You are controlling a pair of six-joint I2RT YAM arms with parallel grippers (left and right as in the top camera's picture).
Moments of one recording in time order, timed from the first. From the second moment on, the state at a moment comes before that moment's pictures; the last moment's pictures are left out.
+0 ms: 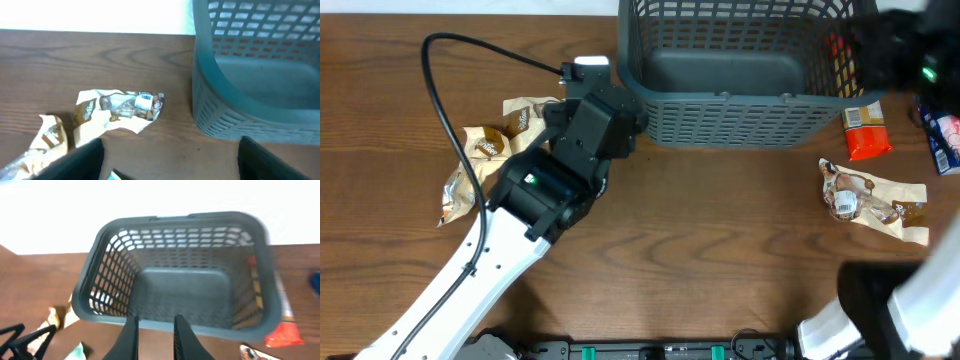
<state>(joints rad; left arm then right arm) -0.66 1.37 1.43 -0.79 -0.50 -0.46 0.00 1.78 2.92 -1.69 -0.18 0.16</state>
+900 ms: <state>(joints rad) -0.52 1.24 1.43 -0.94 -0.51 -0.43 -0.12 1.24 1.76 -1.69 0.18 0.24</state>
